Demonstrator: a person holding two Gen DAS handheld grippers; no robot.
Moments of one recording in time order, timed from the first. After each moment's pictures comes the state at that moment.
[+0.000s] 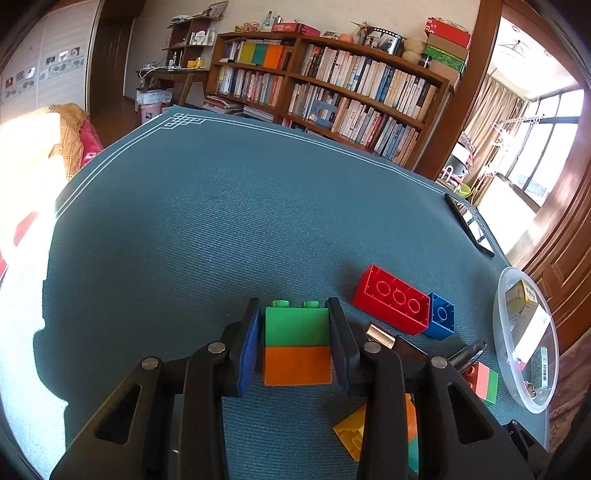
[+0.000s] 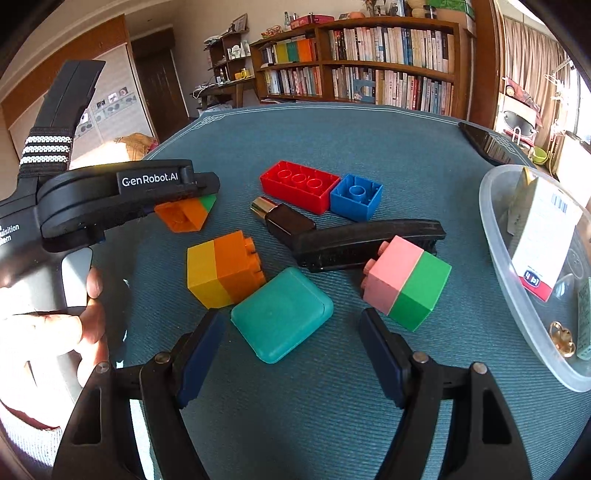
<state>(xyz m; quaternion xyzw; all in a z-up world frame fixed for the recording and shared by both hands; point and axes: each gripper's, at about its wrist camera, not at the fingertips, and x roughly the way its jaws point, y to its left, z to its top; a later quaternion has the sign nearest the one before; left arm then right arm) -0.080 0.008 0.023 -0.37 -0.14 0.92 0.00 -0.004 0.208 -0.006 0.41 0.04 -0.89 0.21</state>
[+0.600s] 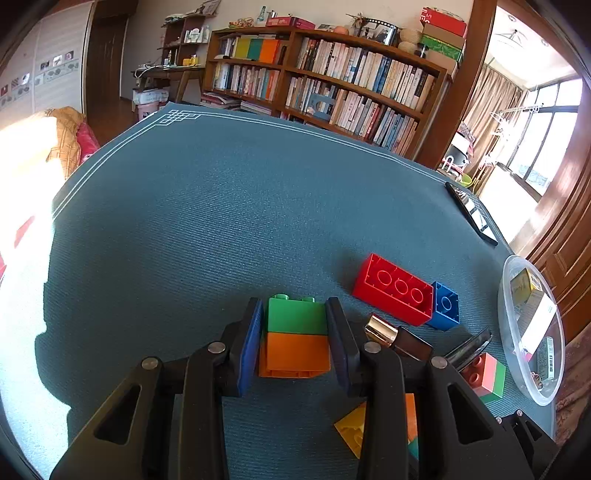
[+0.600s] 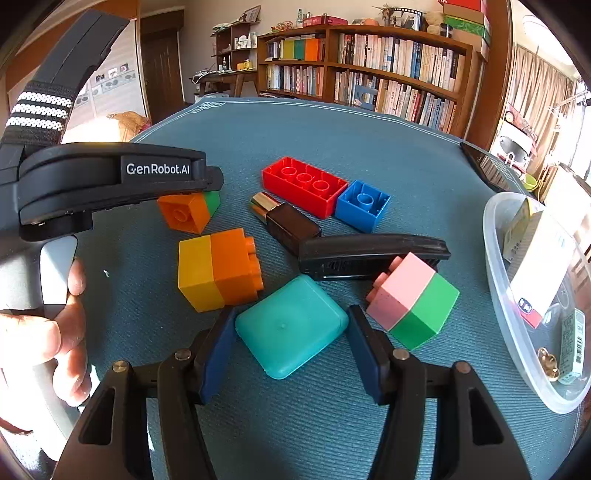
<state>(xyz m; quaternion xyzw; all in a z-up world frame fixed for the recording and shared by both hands) -0.084 0.017 0.017 -0.38 -0.12 0.92 0.00 -0.001 0.192 -0.008 0.40 0.10 -0.89 0.19</state>
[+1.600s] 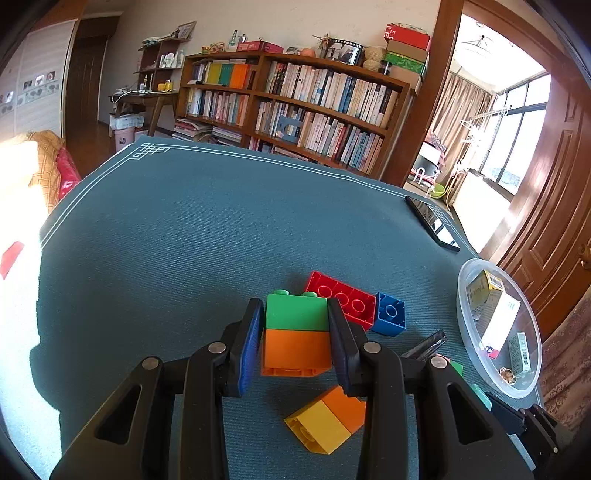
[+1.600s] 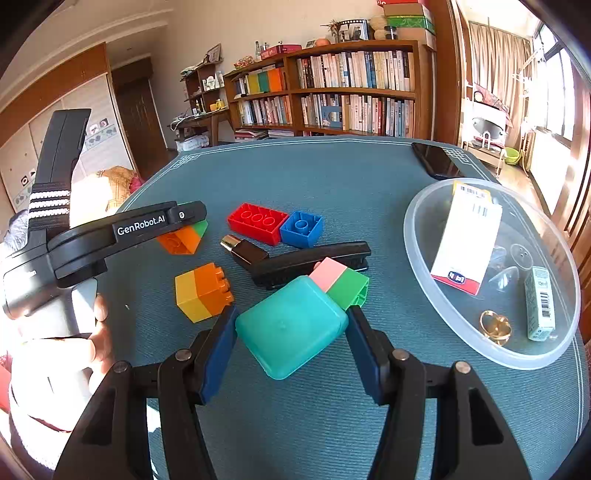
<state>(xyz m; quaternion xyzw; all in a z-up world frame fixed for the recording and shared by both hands) -0.064 0.036 0.043 -0.33 -0.11 0.94 0.06 0.014 0.246 0.027 0.36 0.00 -0.92 0.16</state>
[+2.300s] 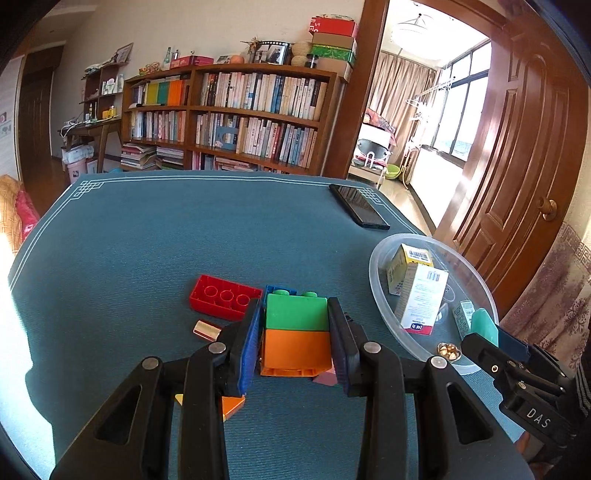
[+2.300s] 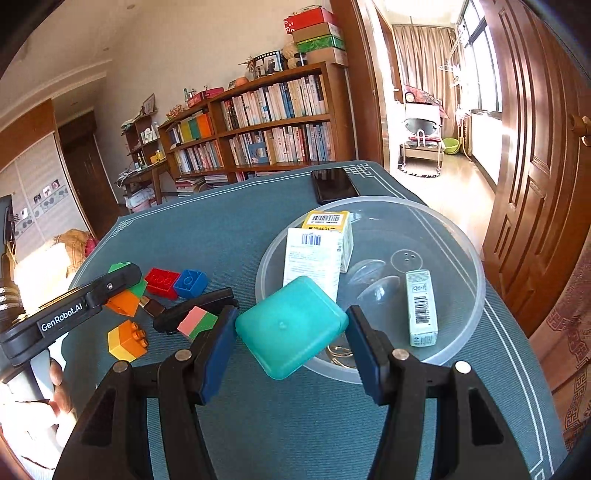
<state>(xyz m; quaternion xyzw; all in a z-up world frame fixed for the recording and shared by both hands) -0.038 0.116 0.074 -0.31 -0.05 0.94 0.15 0.021 0.348 0.055 0.31 -0.07 -0.95 0.05</state>
